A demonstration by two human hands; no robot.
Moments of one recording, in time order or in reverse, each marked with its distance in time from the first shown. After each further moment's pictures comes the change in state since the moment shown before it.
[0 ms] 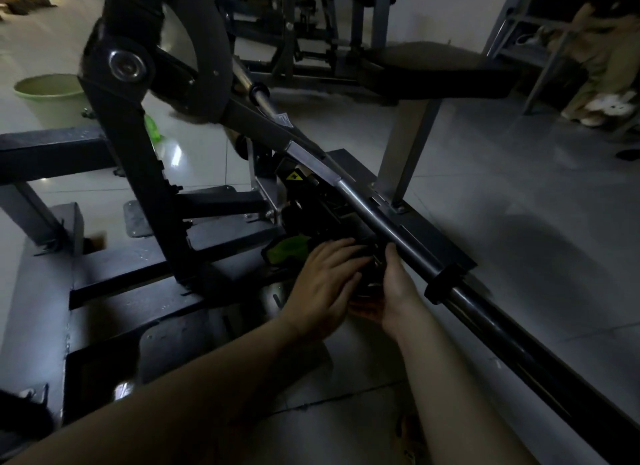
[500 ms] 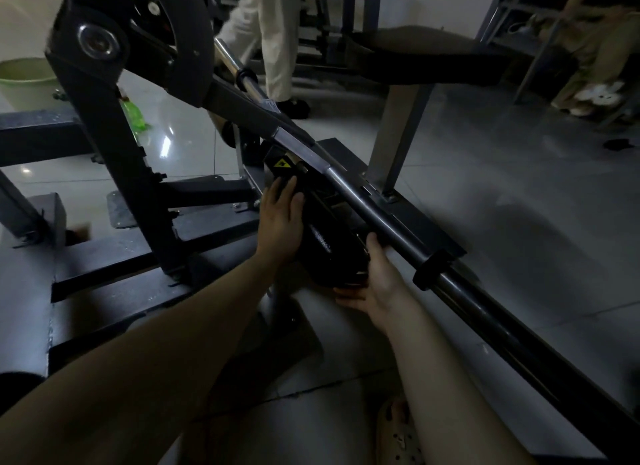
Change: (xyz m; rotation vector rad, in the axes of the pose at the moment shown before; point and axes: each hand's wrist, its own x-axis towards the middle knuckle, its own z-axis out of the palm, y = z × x) left_hand 0.054 -0.074 -0.002 -0.200 0.217 -0.601; right_hand -0.012 0.005 0.000 -0.117 -0.058 -0.011
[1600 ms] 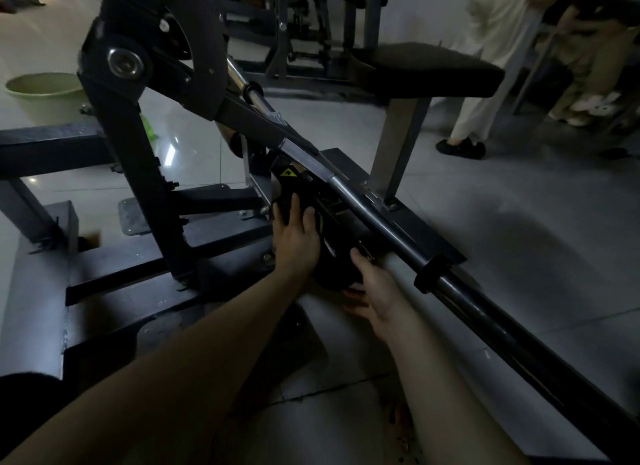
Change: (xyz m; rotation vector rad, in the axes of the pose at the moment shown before) left_hand -0.036 0.033 0.000 -0.112 -0.043 -0.236; right_hand -0.018 0.005 0.010 -0.057 0.020 -0.081
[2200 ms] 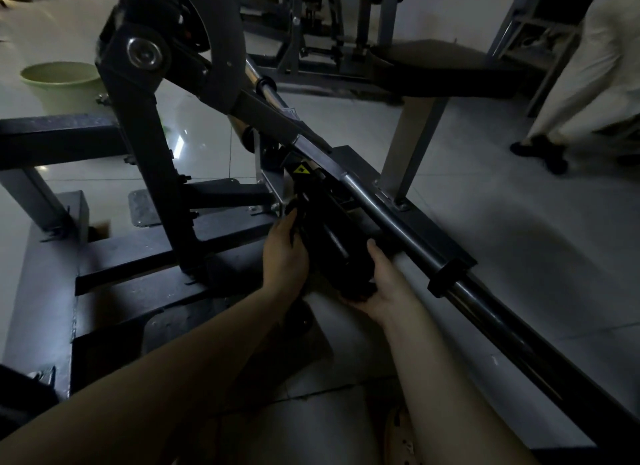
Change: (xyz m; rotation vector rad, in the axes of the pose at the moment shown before) left_hand -0.018 -0.026 -0.027 -0.118 0.118 0.113; right_hand 0.014 -0.010 0.018 0.207 0.119 0.107
